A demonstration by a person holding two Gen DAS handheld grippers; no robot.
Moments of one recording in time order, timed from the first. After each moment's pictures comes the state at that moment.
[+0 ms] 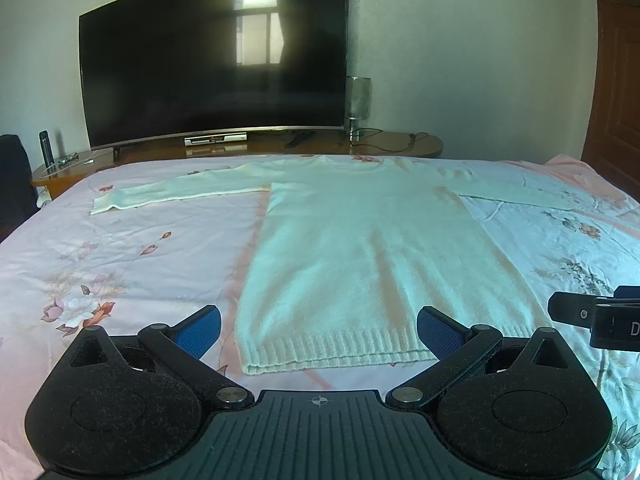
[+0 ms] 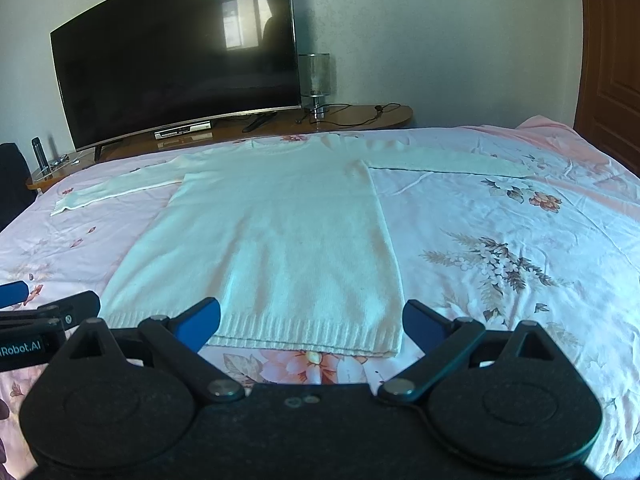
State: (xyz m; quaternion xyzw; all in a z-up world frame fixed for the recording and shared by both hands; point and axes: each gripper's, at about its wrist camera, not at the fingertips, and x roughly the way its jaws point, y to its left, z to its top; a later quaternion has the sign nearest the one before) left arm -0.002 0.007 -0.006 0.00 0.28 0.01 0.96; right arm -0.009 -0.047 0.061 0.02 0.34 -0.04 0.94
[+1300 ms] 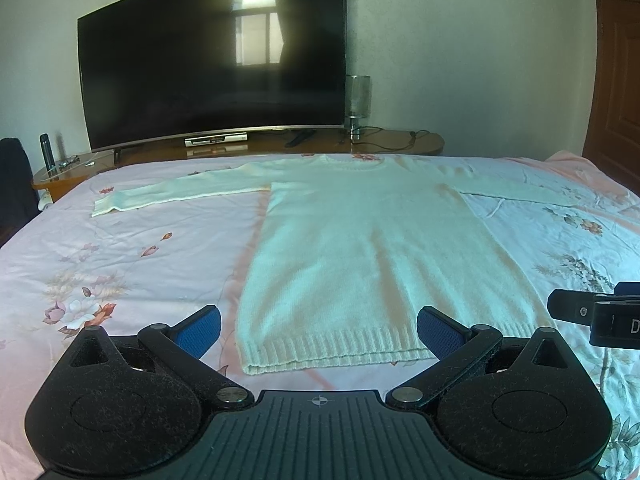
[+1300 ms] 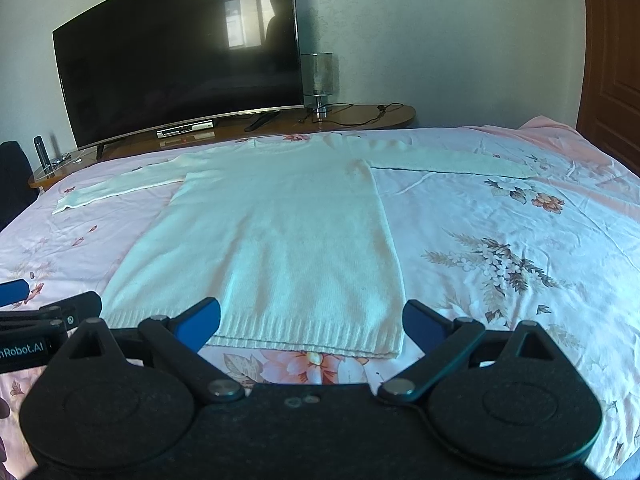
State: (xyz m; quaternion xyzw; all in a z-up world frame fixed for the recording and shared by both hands) left arm -0.002 0.005 -0.007 0.00 0.29 0.01 0.96; right arm -0.008 -0.048 0.060 0.02 0.34 -0.04 0.94
